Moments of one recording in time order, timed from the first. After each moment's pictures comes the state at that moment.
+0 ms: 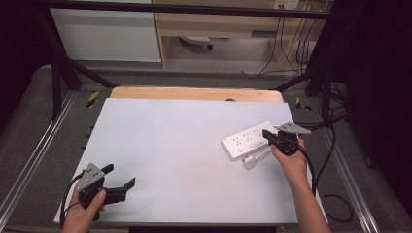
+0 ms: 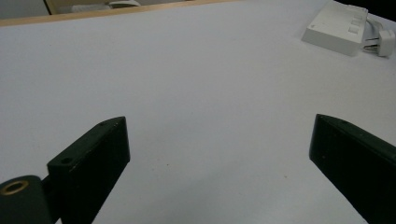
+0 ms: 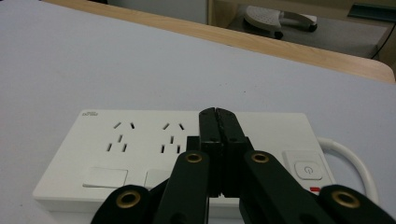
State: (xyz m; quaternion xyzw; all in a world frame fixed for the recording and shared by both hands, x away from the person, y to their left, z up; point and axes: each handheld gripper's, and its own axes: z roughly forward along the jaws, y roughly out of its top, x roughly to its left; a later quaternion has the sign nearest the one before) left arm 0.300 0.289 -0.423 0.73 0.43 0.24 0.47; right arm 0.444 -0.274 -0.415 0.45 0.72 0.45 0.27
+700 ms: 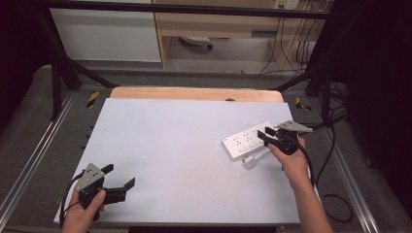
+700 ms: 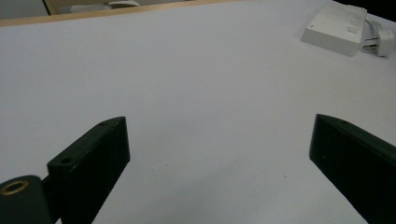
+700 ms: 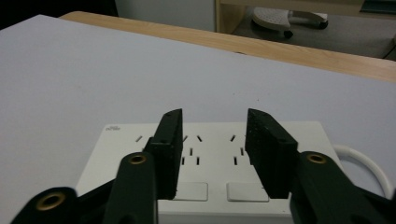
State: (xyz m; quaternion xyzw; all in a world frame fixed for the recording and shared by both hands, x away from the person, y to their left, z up) left arm 0.300 0.289 -0.423 0.73 0.43 0.24 0.47; right arm 0.442 -0.270 -0.403 0.46 0.72 0.46 0.25
